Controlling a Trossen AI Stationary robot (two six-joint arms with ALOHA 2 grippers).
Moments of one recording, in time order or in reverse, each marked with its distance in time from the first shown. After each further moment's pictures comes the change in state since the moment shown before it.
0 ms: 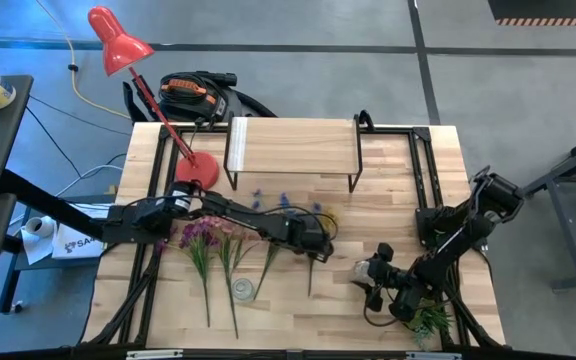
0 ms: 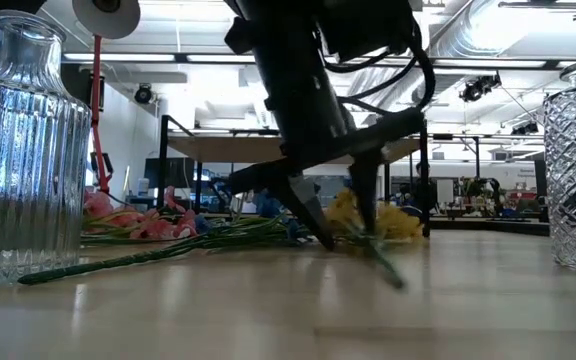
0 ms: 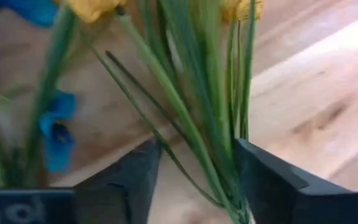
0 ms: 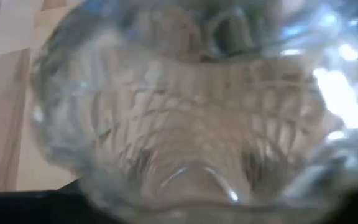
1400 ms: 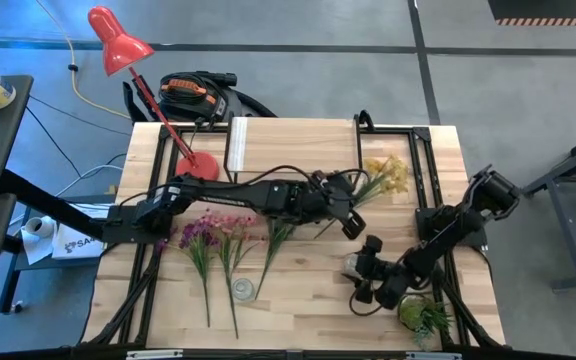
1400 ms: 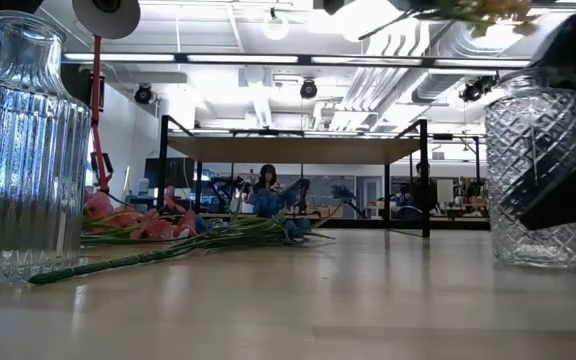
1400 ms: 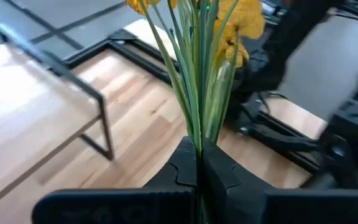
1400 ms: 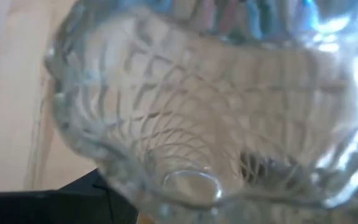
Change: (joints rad) left arm 0.021 -0.051 0.635 -0.066 -0.289 0.714; right arm -0.148 -0.002 0.000 0.129 -0.100 -0.336
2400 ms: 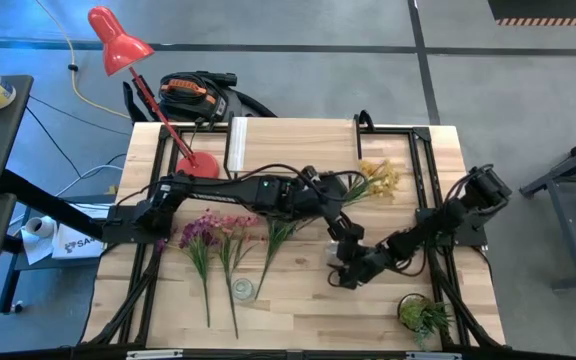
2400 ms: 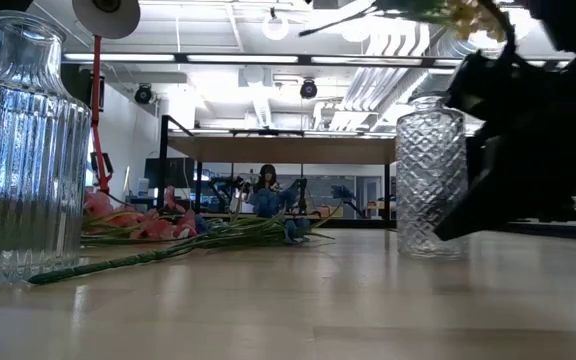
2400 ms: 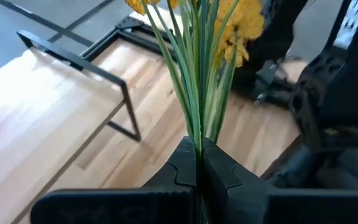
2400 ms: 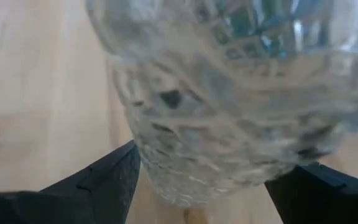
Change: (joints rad) left arm -0.007 -0.053 0.000 -0.192 -0.007 0.098; right arm -0.268 0.005 -0.002 0.194 -0.167 -0.293
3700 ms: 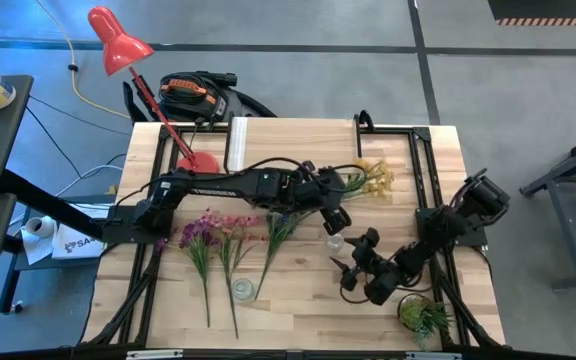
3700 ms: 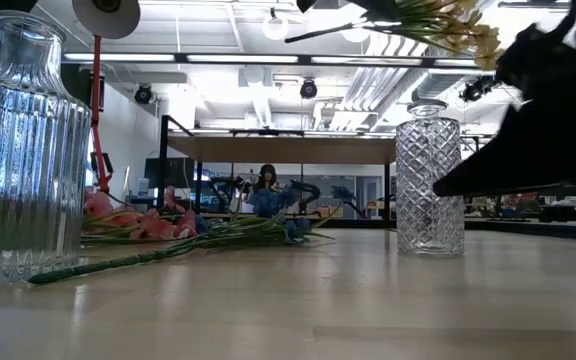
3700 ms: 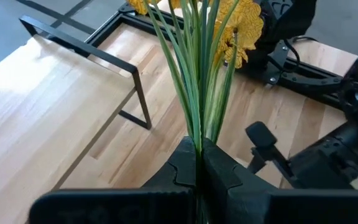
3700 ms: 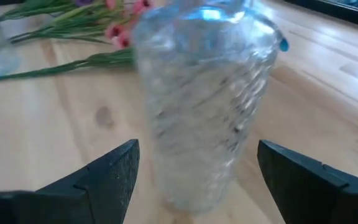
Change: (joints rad) left arm 0.042 -0.005 0.000 -0.047 0.062 0.017; right arm 0.188 0.051 0.002 0.005 0.506 0.389
